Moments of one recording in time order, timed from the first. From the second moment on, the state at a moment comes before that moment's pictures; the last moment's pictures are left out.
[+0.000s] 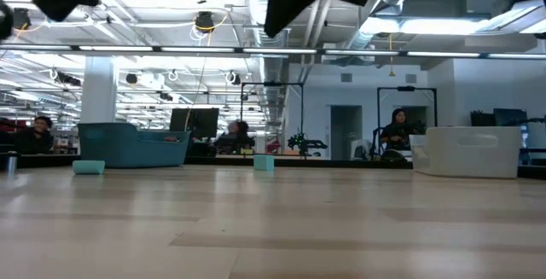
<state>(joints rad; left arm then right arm) -0.85 0.55 0.65 -0.75 -0.79 -0.71 0.33 2.04 1.89 -1.01 0.53 1.02</state>
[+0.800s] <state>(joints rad) 0.44 0.90 0.65 -0.04 0.11 -0.47 -0.52 1.44 1.34 -0.54 0.00 0.13</state>
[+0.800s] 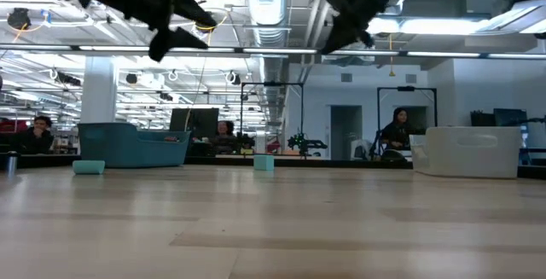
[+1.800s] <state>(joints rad) 0.44 1.04 0.92 -0.71 -0.07 -0.59 -0.64 1.85 1.31 -0.11 -0.55 0.13</state>
